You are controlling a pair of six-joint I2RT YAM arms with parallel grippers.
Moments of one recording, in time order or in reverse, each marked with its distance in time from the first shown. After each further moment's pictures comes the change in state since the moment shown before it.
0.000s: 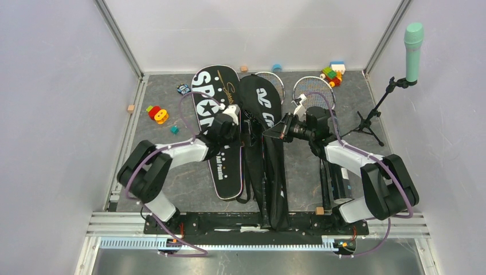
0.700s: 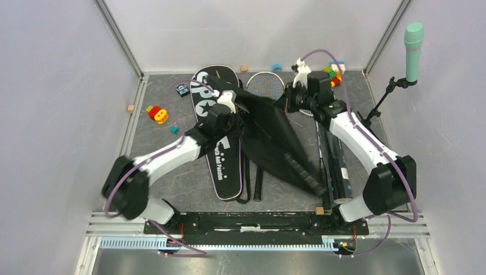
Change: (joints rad) left arm -0.016 -0.045 0.153 -0.122 -0.089 0.034; right arm -0.029 0.039 0.474 -0.585 0.171 -0.528
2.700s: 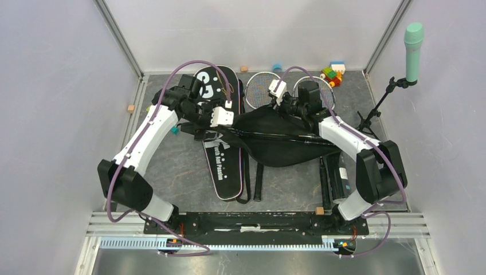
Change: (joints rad) left arm 0.285 -0.055 0.537 -1.183 0.587 1.798; right arm 0.038 0.117 -0.076 0.306 -0.063 -0.909
